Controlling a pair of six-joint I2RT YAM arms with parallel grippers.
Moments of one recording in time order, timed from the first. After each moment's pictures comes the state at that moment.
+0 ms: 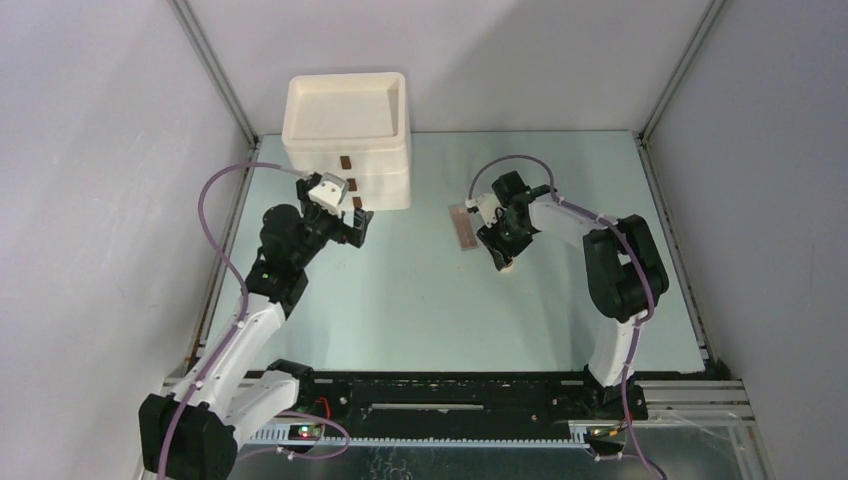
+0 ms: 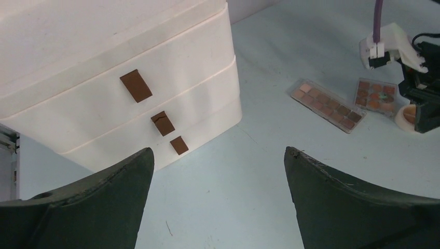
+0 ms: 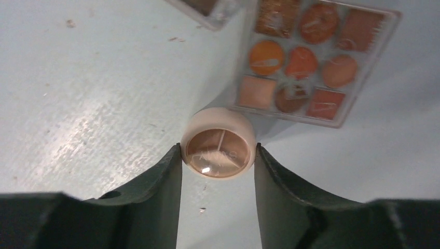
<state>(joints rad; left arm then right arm) -0.24 0.94 0.68 0.12 0.22 0.19 0.42 1.89 1.31 -0.70 -0.15 -0.35</state>
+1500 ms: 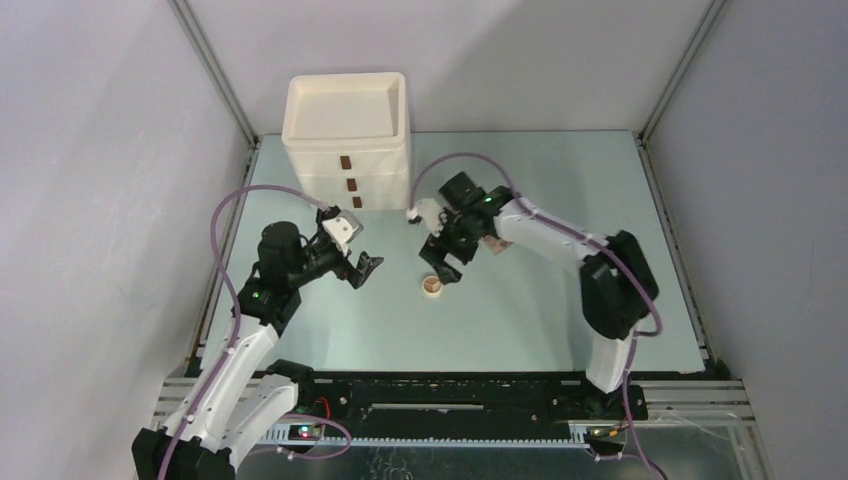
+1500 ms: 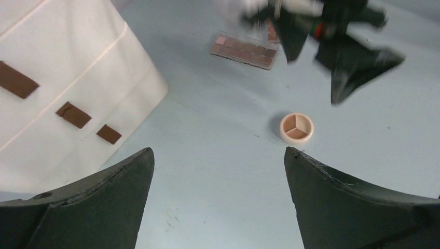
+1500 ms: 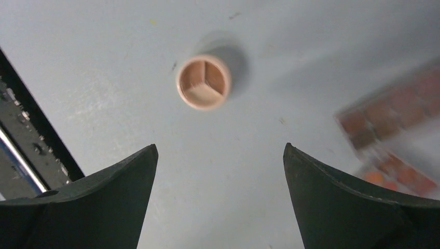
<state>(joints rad) -0.24 0.77 0.64 -0.17 0.53 0.36 0.75 1.90 1.50 -0.77 -0.31 -0.38</state>
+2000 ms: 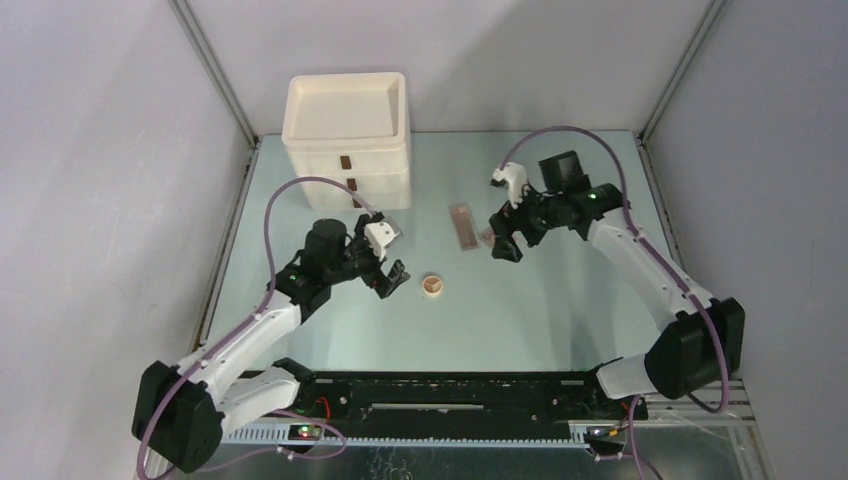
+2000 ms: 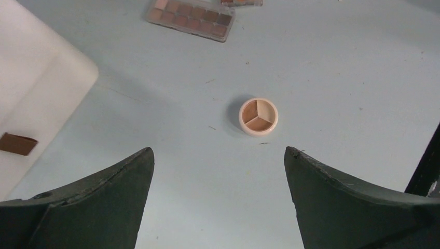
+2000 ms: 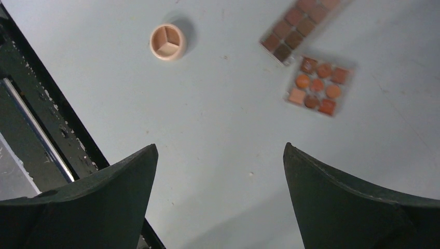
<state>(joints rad) -0.46 0.98 0.64 -0.13 0.43 0.31 0.40 1.44 1.29 -0.80 -0.49 -0.39</state>
